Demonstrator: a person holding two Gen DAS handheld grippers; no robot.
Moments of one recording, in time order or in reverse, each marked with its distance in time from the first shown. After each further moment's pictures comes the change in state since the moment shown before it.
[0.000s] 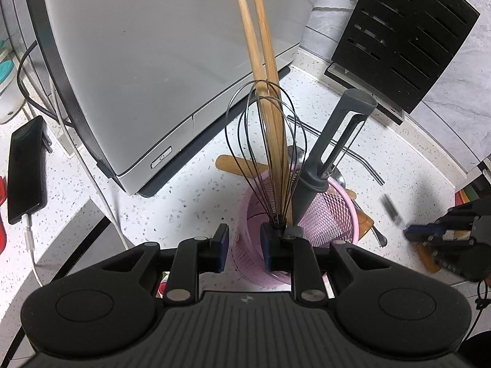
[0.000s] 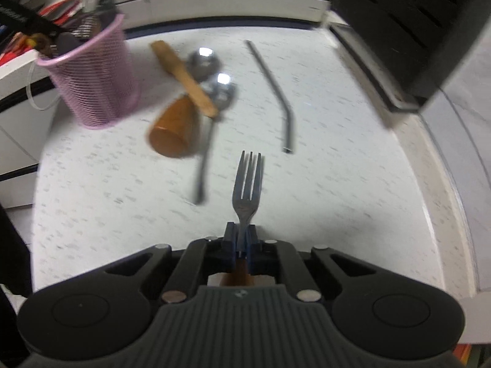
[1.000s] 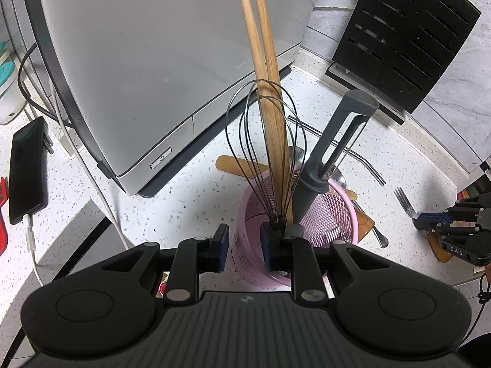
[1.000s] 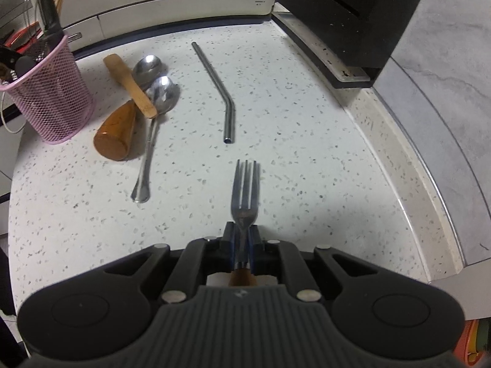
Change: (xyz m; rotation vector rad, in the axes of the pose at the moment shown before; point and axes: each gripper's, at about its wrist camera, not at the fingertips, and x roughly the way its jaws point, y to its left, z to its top) left arm 0.002 -0.001 0.001 0.000 0.000 0.007; right arm 0.002 -0.032 -0.010 0.097 -0.024 -0.034
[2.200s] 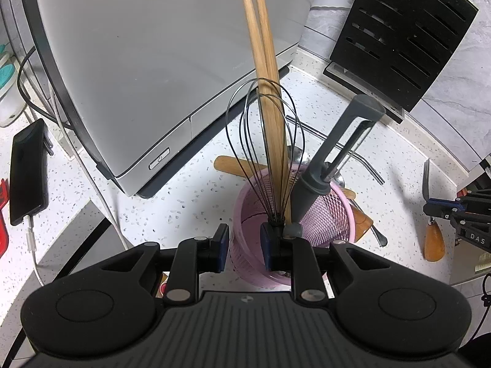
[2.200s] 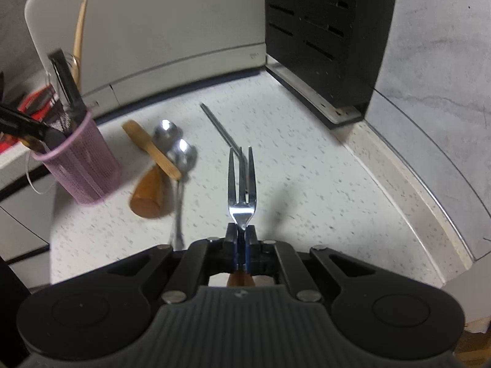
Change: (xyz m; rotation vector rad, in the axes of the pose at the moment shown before) left arm -0.002 -0.003 -0.001 0.009 -0.001 0.004; right arm -0.038 -0.003 0.003 0.133 -0.195 0.090
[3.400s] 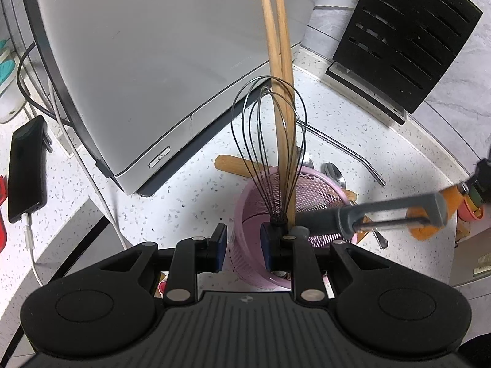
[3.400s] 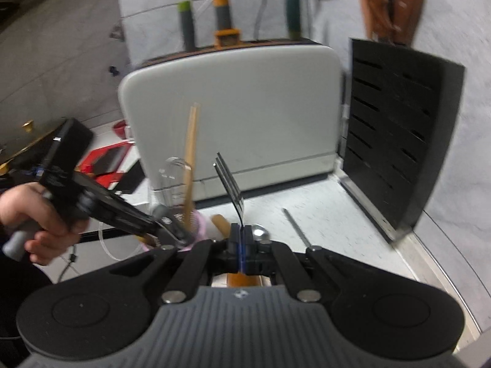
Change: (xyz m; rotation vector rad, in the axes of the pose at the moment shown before) left arm 0.003 0.001 0.001 -0.013 0.005 -0.002; right arm -0.077 0.068 0.053 -0.089 -0.266 0.176
